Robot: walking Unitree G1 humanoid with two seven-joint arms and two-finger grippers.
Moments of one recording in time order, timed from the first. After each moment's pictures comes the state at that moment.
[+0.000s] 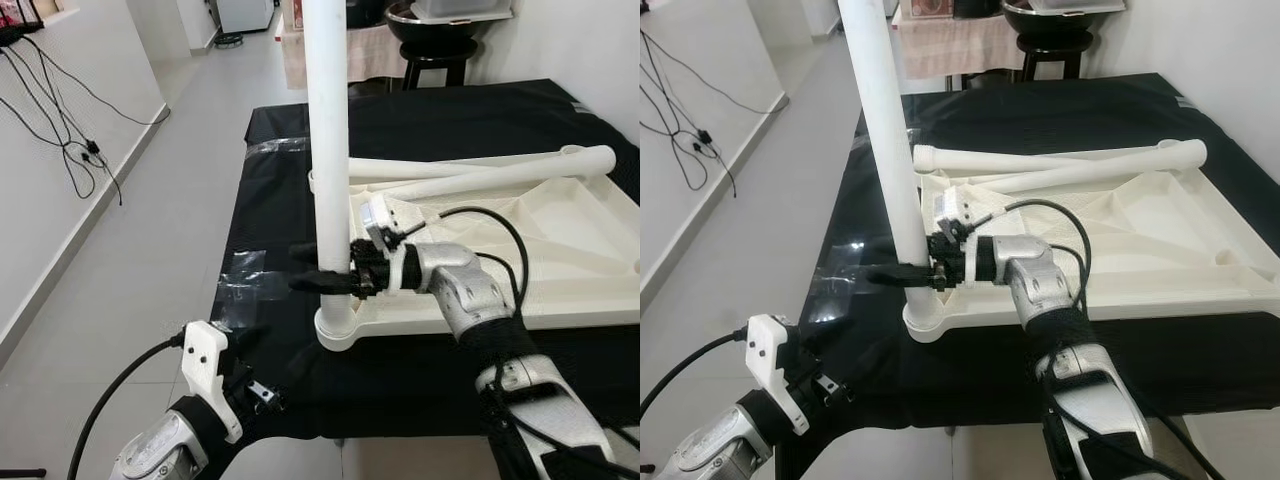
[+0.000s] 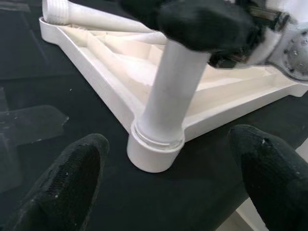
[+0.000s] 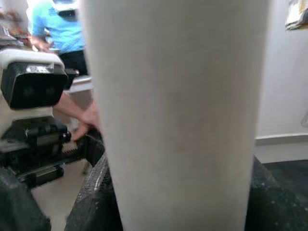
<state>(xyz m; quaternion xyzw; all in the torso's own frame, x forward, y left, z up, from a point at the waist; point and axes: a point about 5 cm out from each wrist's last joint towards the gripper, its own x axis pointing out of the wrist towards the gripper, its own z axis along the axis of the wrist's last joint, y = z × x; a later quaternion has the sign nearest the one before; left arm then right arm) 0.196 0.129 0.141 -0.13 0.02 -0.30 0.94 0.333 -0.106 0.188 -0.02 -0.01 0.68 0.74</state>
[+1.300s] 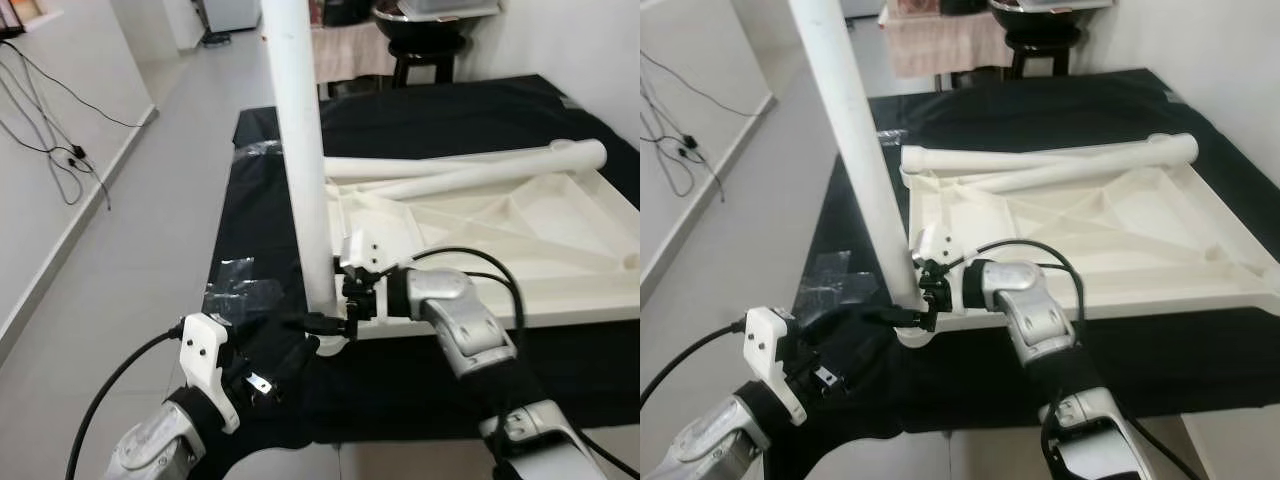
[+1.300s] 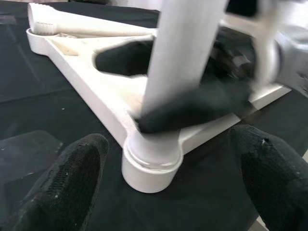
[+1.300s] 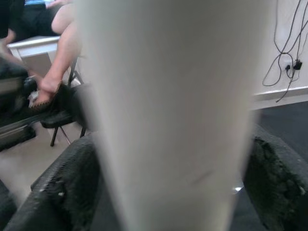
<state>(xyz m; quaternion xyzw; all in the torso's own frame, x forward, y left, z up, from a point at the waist) 0.202 0.130 0.145 -0.10 0.00 -0.30 0.95 0.335 -0.079 0.175 -0.09 0.04 0.64 0.76</state>
